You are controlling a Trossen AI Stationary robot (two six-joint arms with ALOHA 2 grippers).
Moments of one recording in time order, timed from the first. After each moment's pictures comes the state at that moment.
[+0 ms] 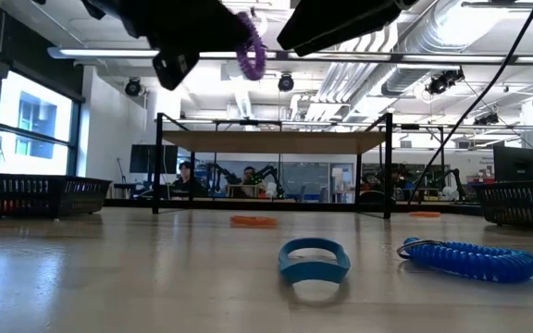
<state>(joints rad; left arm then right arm) -0.42 1.48 0.83 0.26 -0.31 -0.48 0.58 1.84 1.32 -0.38 0.86 0.42</state>
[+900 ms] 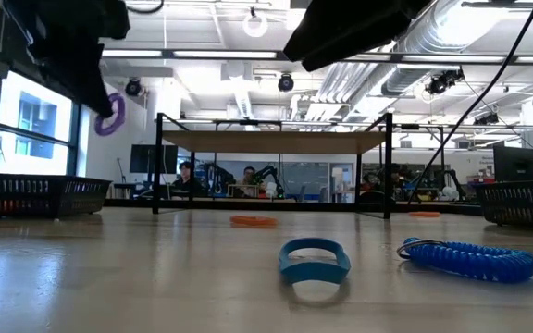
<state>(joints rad) -0.38 1.09 0.83 -0.88 -0.53 -0.96 0.57 1.84 1.32 -0.43 0.81 0.57</state>
